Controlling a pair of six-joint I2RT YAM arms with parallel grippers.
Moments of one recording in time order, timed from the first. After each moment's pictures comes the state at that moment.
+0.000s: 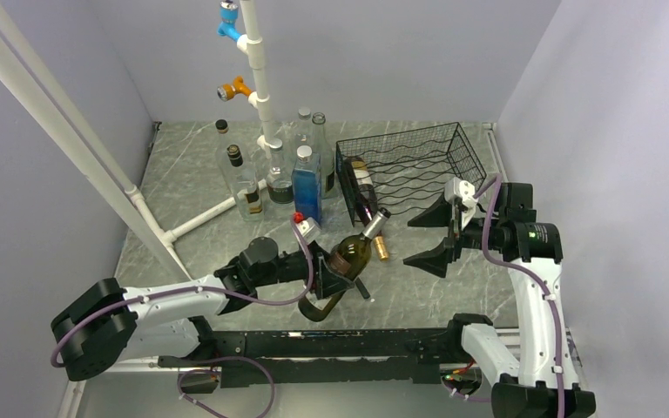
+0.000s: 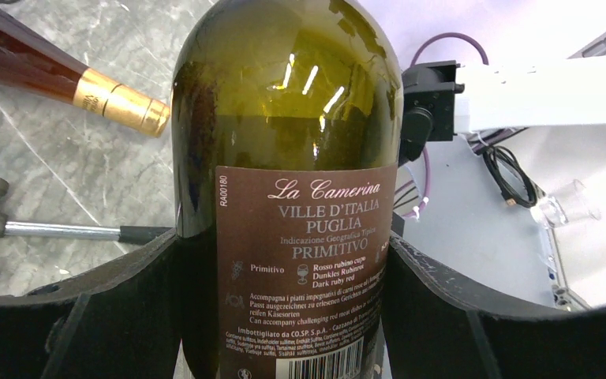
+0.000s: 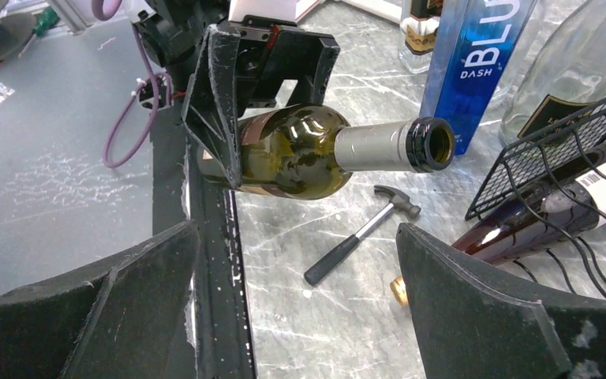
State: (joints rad) left arm -0.95 1.14 0.39 0.65 0.40 -0.55; right arm -0.07 0.88 1.08 -1.19 -1.35 -0.87
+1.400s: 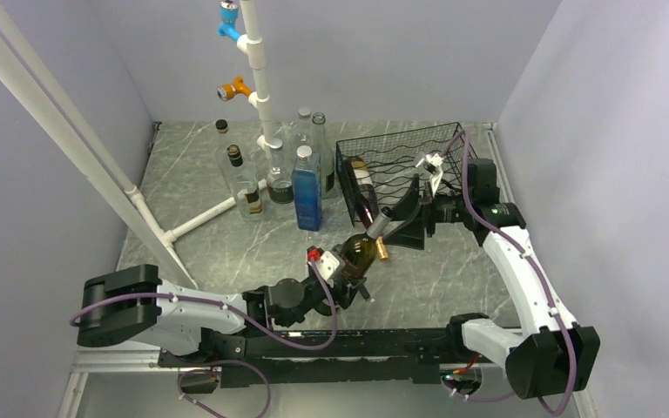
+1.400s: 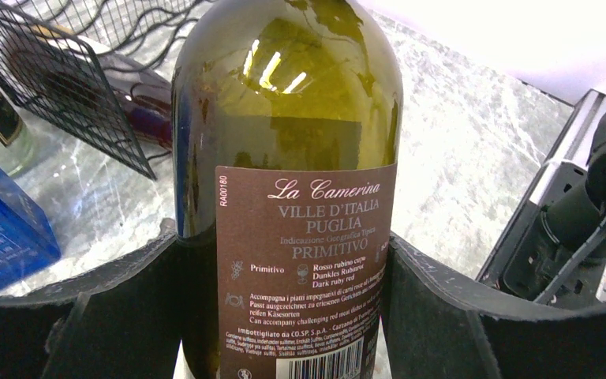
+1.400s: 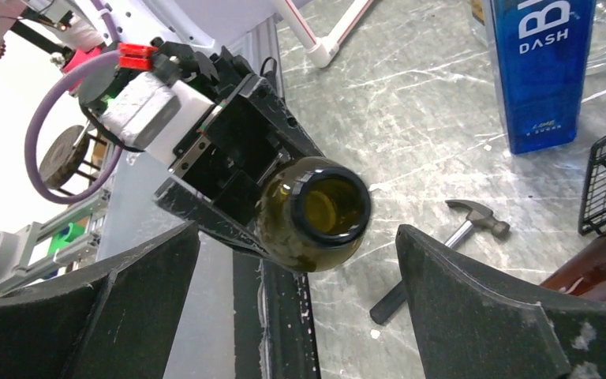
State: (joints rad) left arm -1.37 1.29 0.41 0.84 -0.50 -0.15; right arm 0.10 1.07 0.96 -0.58 -1.35 -0.16
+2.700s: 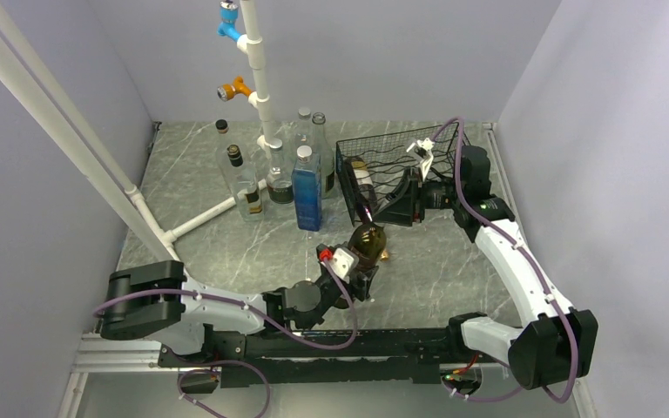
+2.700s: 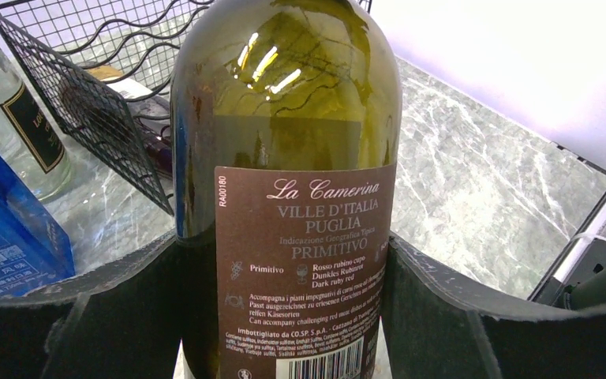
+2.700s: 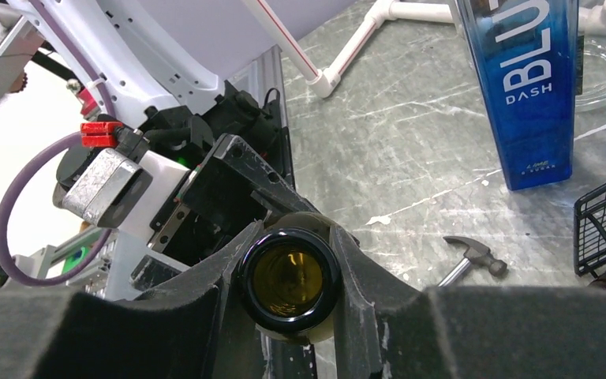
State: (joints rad) left arm -1.44 1.44 0.54 0.96 -0.72 -0.07; right arm 0.20 1.14 0.95 -0.21 -1.29 0.19
